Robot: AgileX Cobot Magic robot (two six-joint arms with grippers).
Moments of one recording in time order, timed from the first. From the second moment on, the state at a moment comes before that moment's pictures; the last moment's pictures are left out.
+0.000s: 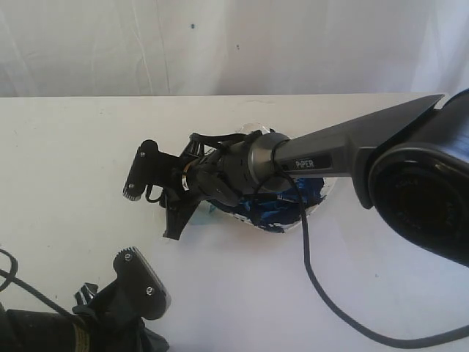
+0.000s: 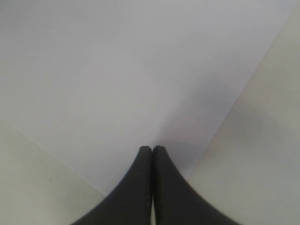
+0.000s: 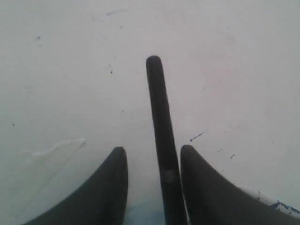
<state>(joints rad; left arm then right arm) -0.96 1.52 -0.36 -0.11 -0.14 0.11 0.88 2.26 -1.50 -0.31 0.05 -0.45</state>
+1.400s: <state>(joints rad) -0.96 1.52 -0.36 -0.11 -0.14 0.11 0.89 2.27 -1.58 -0.32 0.14 -0.44</state>
